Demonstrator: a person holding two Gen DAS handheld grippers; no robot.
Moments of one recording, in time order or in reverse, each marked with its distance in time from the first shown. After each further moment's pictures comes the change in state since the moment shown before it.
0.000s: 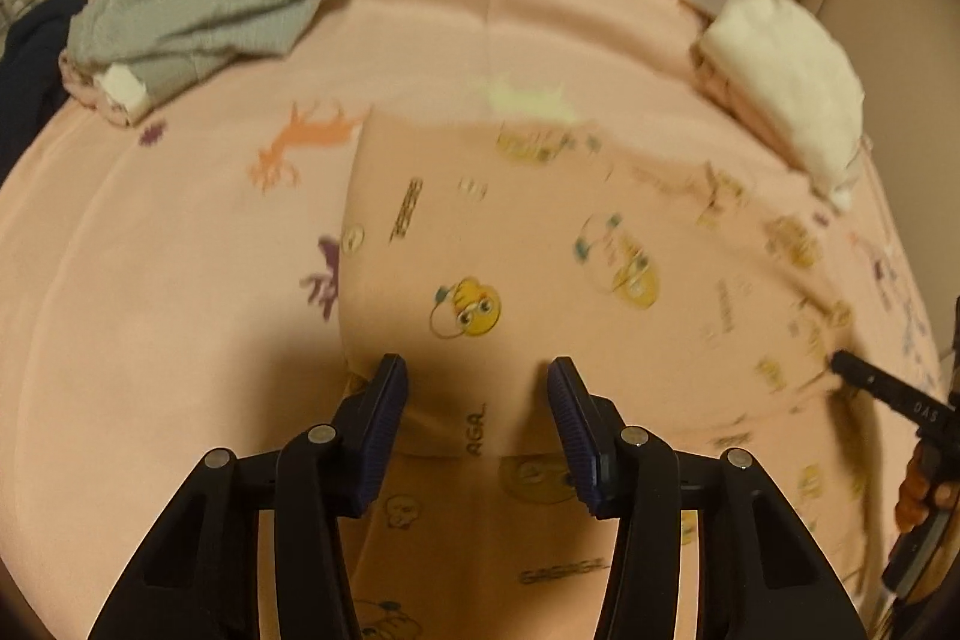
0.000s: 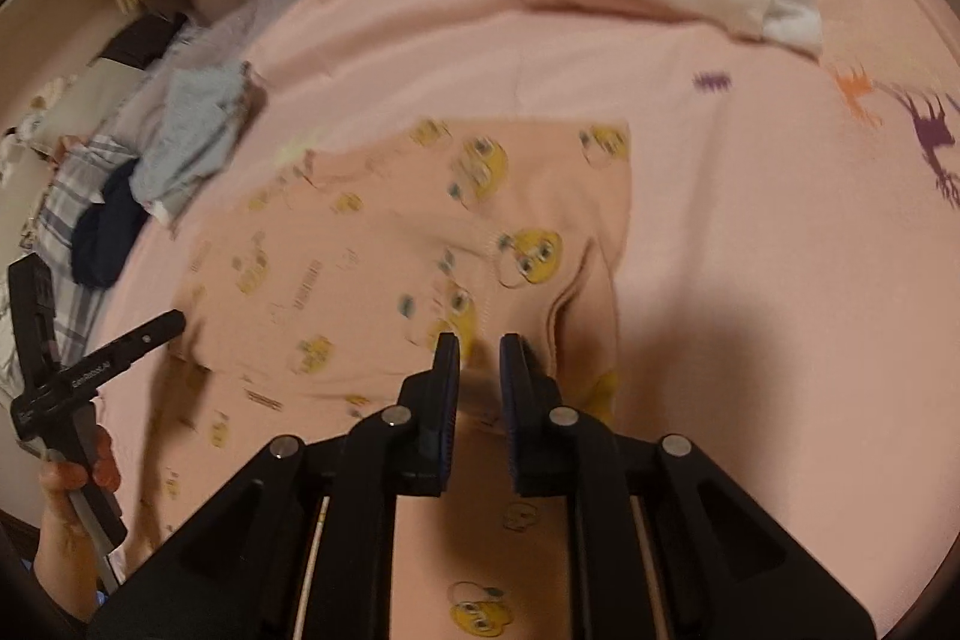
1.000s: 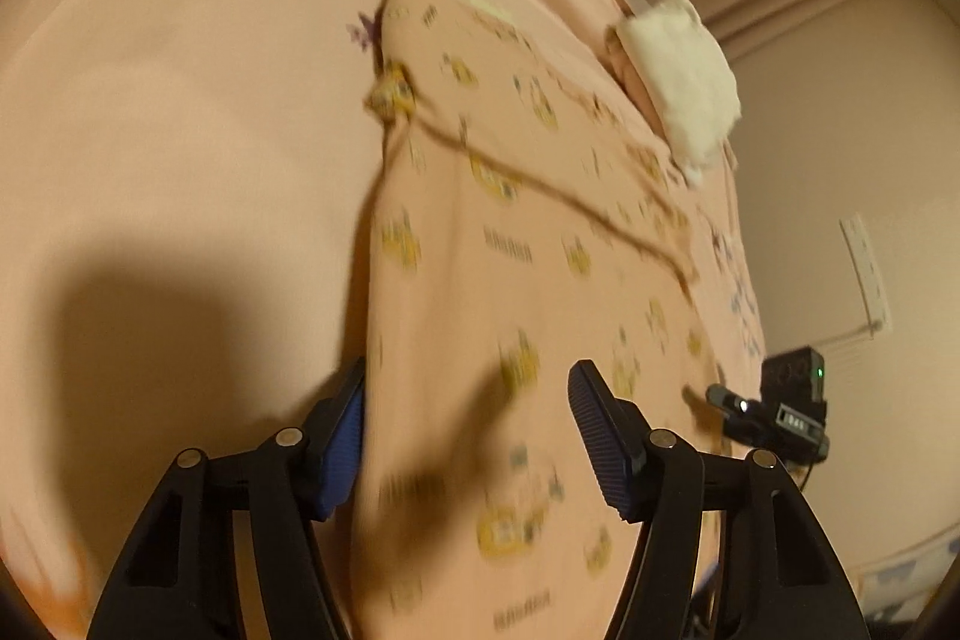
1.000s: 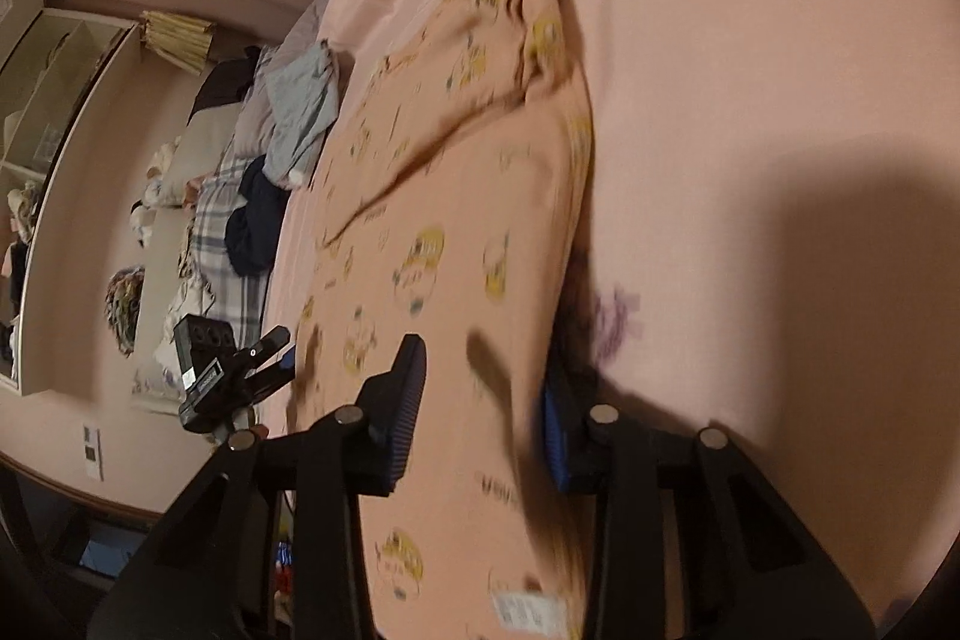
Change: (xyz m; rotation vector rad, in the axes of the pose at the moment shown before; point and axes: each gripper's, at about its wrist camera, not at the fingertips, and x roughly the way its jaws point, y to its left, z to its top) left arm -0.072 0.049 -0.108 -0.205 0.133 -0.456; right arm -0.043 -0.031 -0.133 0.256 0.180 0.491
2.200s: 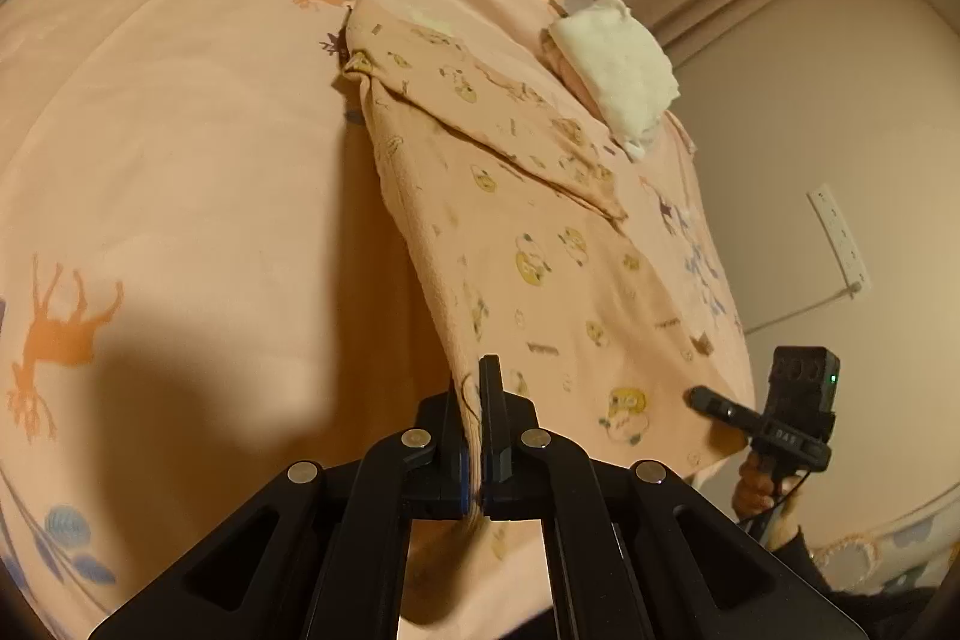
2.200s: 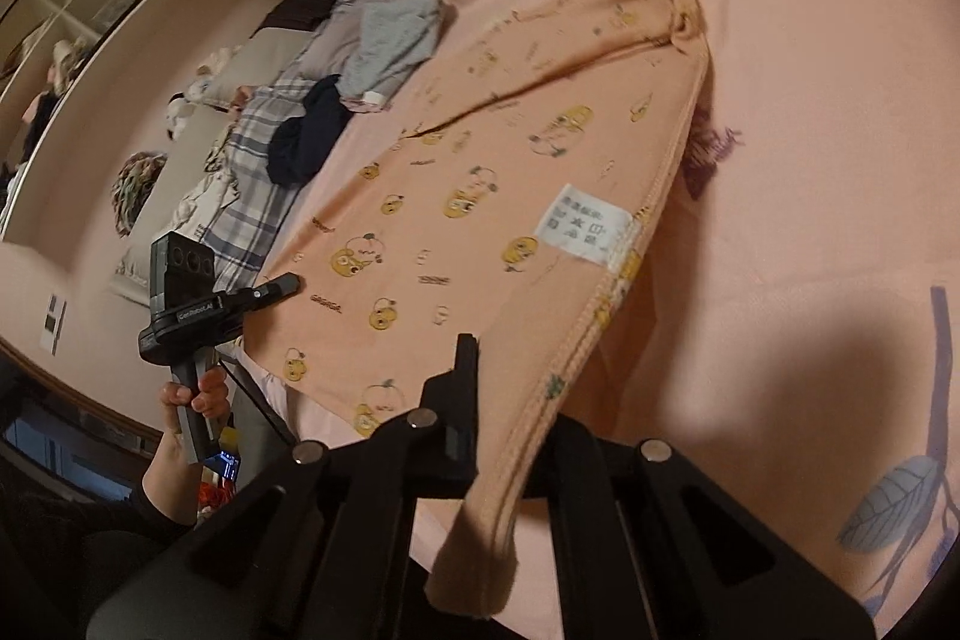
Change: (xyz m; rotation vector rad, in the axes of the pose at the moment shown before) left arm -0.059 -0.041 -0.071 0.062 -0.080 -0.018; right arm -0.028 0.073 -0.080 -0.285 -0.066 -0.015
